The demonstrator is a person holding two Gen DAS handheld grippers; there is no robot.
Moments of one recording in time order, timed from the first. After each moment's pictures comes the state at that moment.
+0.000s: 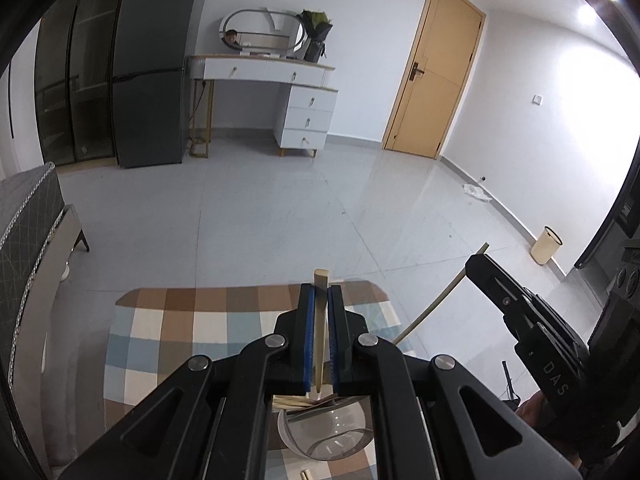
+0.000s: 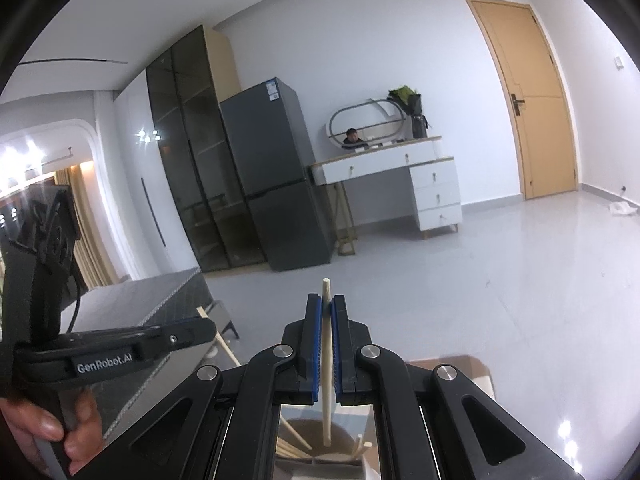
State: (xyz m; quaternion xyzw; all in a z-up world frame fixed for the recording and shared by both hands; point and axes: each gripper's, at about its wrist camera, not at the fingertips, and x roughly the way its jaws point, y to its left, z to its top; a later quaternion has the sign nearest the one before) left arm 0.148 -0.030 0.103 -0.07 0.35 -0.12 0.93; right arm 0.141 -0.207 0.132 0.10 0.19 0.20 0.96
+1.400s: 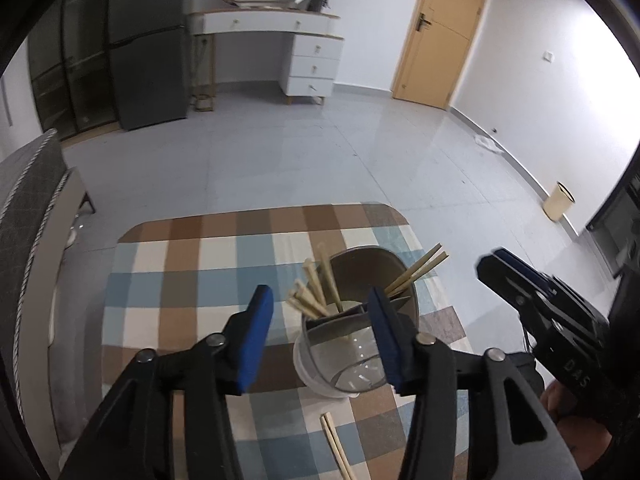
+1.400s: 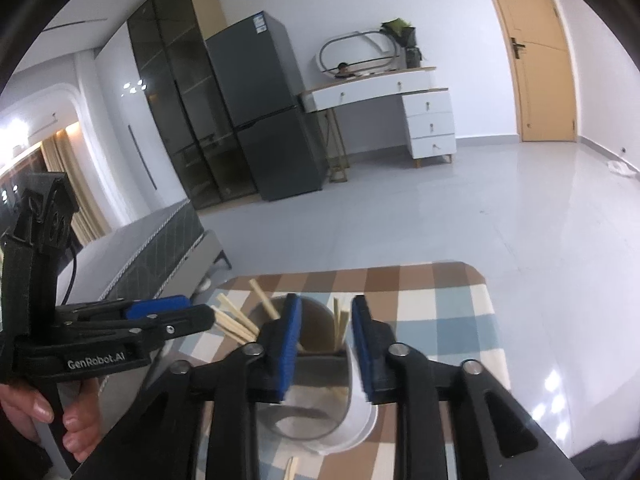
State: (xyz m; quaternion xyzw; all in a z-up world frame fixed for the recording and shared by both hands) left arm 0.109 -0.038 0.072 -0.04 0.42 -0.11 0.90; right arm 0.108 -0.225 0.070 0.09 0.29 0.20 0.93
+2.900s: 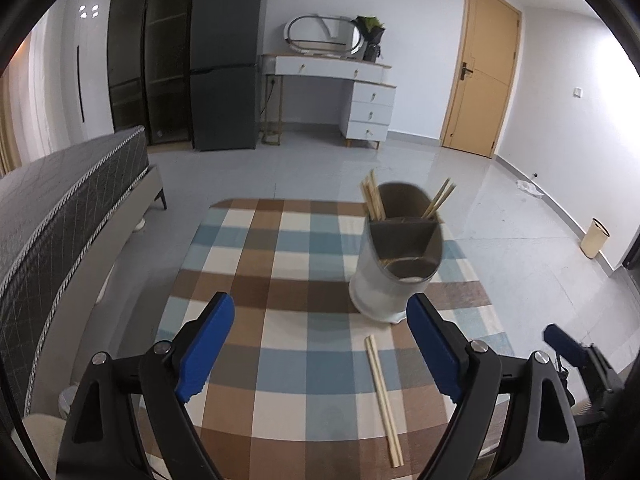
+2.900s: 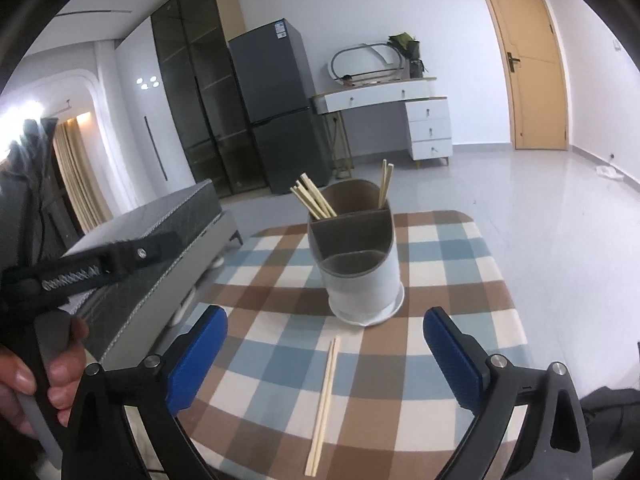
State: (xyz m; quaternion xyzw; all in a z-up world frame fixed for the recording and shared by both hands) left arm -0.031 0.000 0.032 -0.05 0.33 0.00 0.94; right arm -0.059 -0.197 0.022 0.06 0.28 0.19 0.94
